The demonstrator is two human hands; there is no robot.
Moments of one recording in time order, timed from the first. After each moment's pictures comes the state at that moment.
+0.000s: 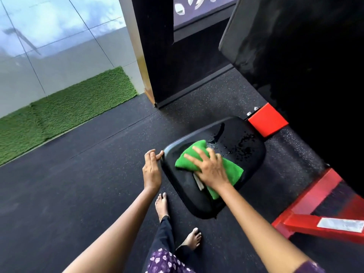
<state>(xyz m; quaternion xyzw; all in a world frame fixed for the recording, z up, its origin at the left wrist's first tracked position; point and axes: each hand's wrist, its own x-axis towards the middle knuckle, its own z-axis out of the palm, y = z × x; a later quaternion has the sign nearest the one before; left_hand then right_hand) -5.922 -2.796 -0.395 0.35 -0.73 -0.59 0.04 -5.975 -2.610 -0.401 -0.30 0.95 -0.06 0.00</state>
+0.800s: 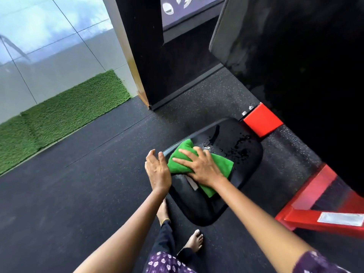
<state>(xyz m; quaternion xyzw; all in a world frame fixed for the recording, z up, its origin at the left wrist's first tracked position) -5.953 -2.768 -0.390 0.36 -0.80 -0.49 0.06 -6.001 -2.625 -0.391 -0.37 0.92 -0.07 0.06</state>
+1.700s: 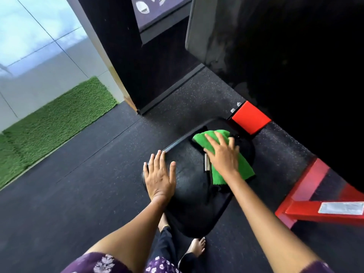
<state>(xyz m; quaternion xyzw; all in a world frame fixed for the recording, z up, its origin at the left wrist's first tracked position) -5.969 -2.739 -0.410 0.17 -0.96 -0.22 -0.03 -6.044 -2.557 -0.396 -0.02 0.99 -0.10 0.06</state>
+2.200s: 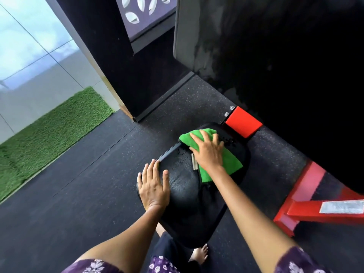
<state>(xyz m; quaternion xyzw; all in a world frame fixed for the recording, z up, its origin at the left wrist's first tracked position) -5.969 -2.740 -0.416 0.18 -0.96 -0.23 -0.01 -6.073 -2.580 -0.393 -0.02 0.99 -0.13 0.09</state>
